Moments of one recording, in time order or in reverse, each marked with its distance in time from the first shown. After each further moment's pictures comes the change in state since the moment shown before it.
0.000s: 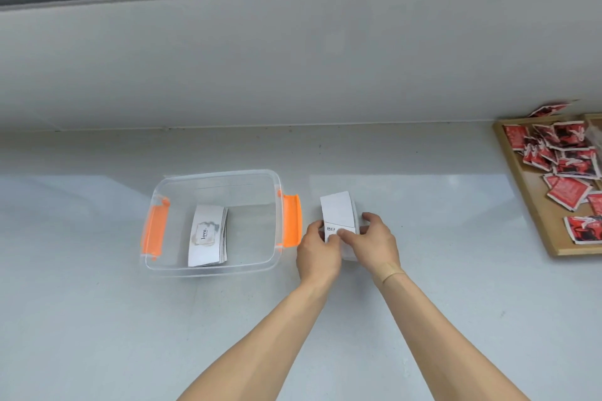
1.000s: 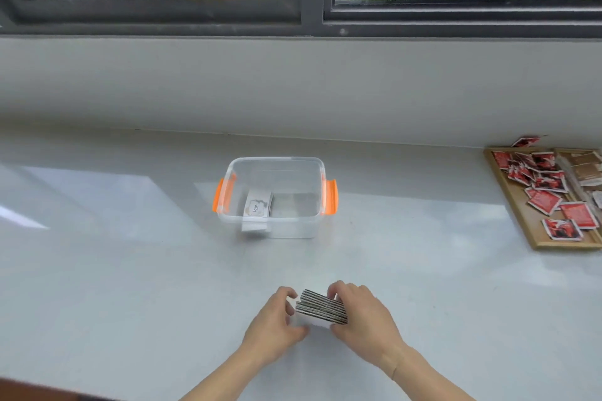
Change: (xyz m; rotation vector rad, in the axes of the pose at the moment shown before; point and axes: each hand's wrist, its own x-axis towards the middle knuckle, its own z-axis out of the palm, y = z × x) left_hand -0.119 -0.158 -0.156 0.406 -0.287 0.190; right_hand -0.182 0.078 0.043 -0.669 -0.233 -0.654
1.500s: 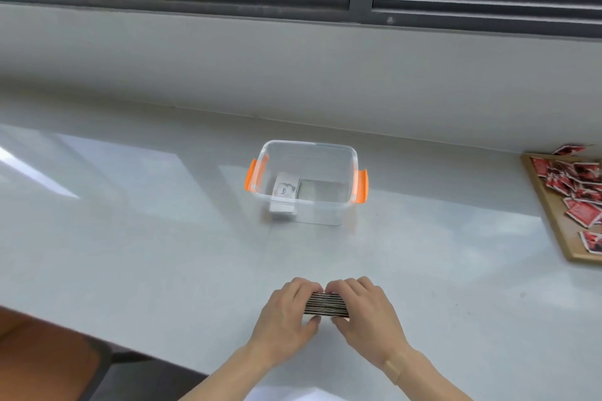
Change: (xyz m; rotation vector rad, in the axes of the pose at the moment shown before) left_hand -0.026 -0.022 0.003 0.264 0.286 0.434; right_hand -0.005 -0.023 0.027 -0.116 0.175 -0.264
